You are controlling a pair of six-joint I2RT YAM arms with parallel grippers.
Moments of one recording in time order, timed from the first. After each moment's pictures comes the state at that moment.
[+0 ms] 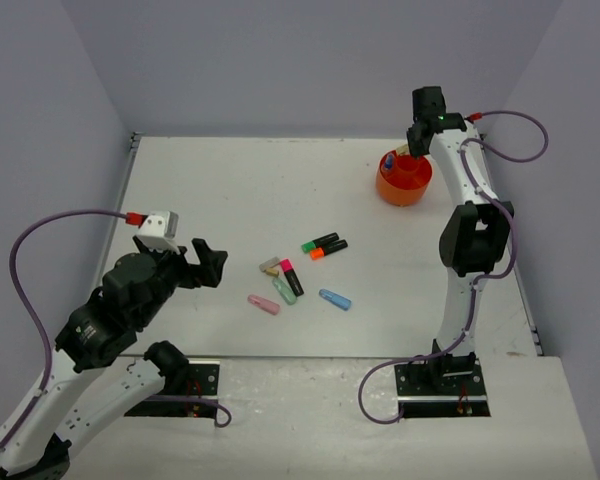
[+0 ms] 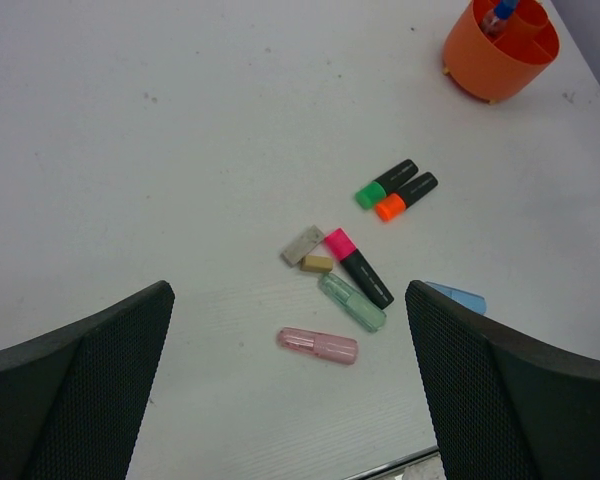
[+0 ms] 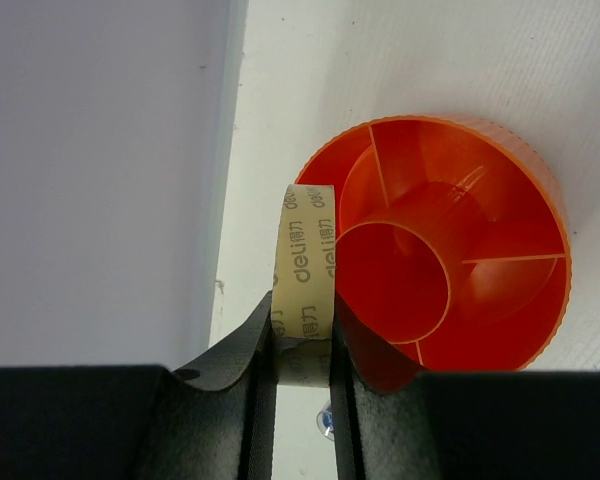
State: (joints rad) left arm -0.67 0.51 0.89 -0.72 -0.33 -0.39; right arm 0.09 2.16 2.14 -0.90 0.44 1.45
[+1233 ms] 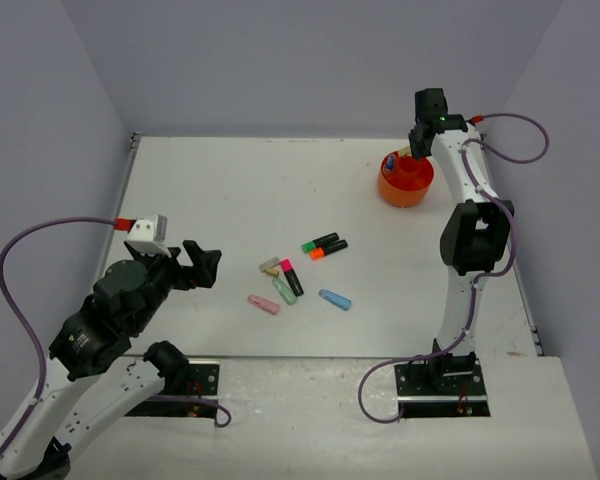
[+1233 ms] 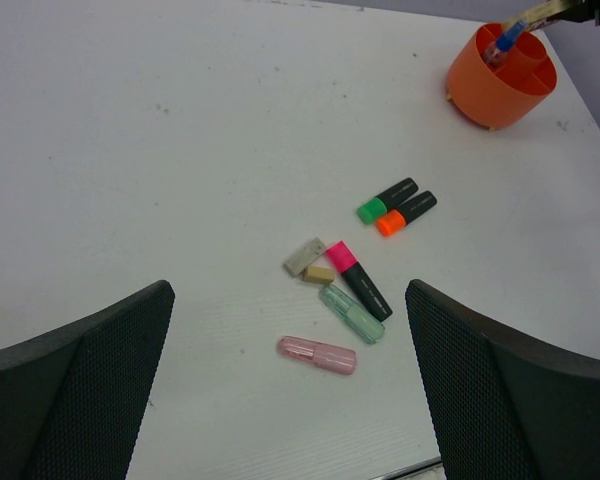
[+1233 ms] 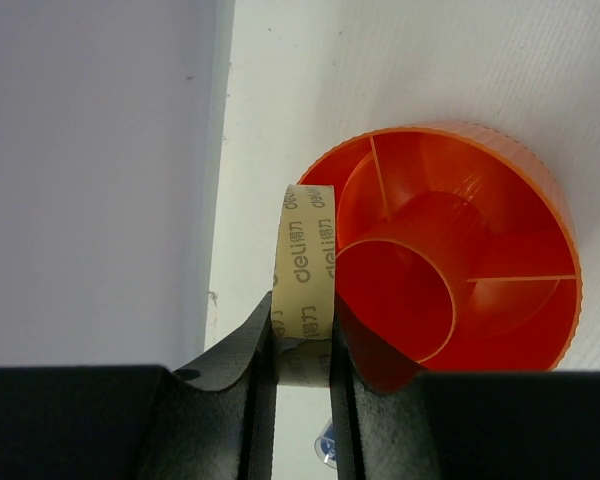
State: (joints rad) left arm -0.67 0.46 0.89 -0.72 -0.37 -0.41; right arm 0.08 2.17 2.13 -0.89 0.43 1.45
